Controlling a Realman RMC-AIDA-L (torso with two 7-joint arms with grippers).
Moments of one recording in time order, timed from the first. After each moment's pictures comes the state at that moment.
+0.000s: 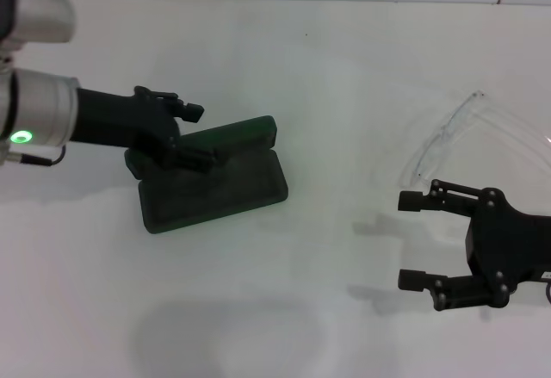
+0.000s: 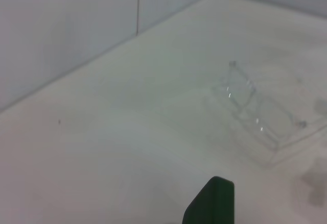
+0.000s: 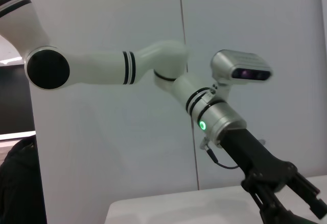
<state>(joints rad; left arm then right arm) -0.49 -2.00 1.15 1.03 2.04 1.37 -1.78 0.46 1.98 -1.11 -0.38 -1.54 -1.77 0.88</state>
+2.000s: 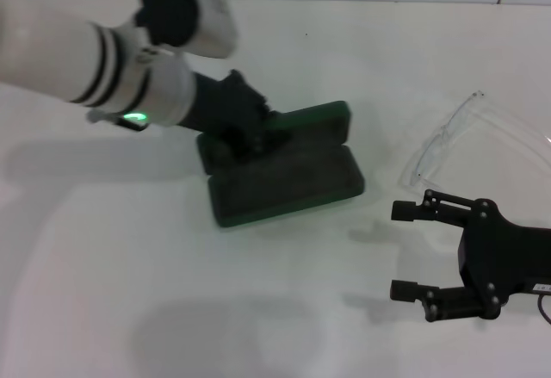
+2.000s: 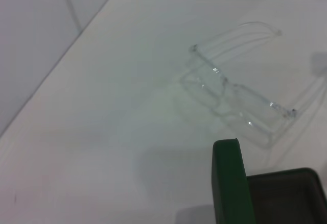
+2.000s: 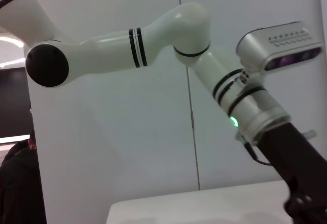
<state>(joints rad) -0.60 -2.09 1.42 1.17 2.26 1.22 -1.84 0.43 2.00 -1.11 -0.39 -1.54 -1.77 0.87</state>
